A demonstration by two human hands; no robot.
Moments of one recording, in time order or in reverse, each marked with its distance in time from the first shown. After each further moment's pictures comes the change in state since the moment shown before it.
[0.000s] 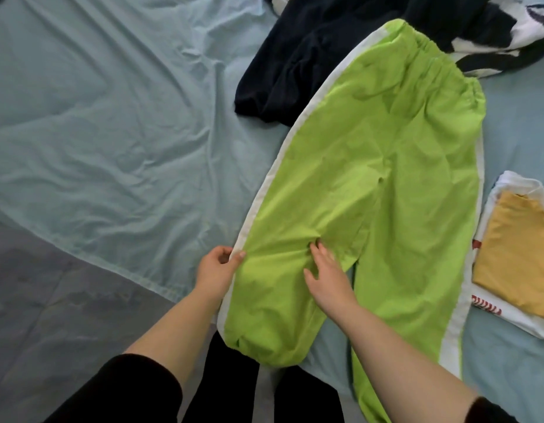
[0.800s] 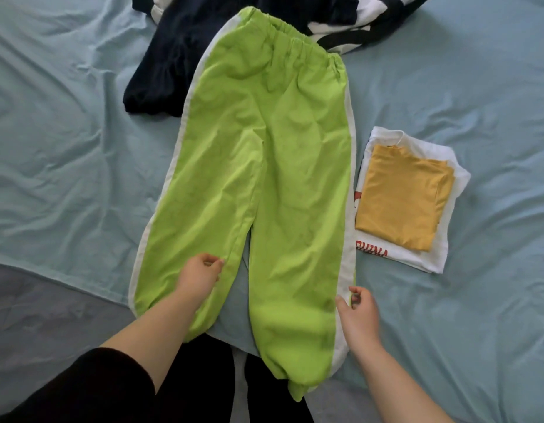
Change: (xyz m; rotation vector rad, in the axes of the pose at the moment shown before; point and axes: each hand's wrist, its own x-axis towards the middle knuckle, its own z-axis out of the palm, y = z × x) left_hand -0.104 -0.012 0.161 0.352 -0.014 0.036; right_hand -0.140 0.250 -0.036 0.686 0.455 0.503
